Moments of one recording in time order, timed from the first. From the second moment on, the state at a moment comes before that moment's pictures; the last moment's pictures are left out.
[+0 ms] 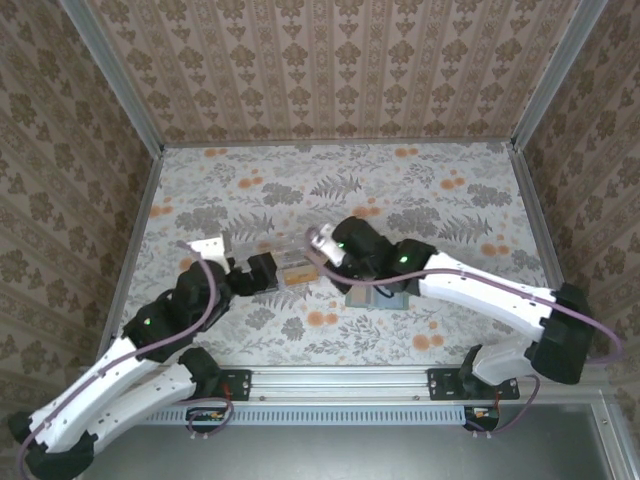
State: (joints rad) left arm -0.86 0.52 0.70 -0.64 -0.37 -0.72; right arm 0.96 1.42 1.17 -0.56 0.08 -0.10
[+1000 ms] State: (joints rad) left arm -0.84 0.37 0.68 -0.80 -0.43 -0.71; right arm 1.06 1.78 1.26 -0.44 0.26 -0.87
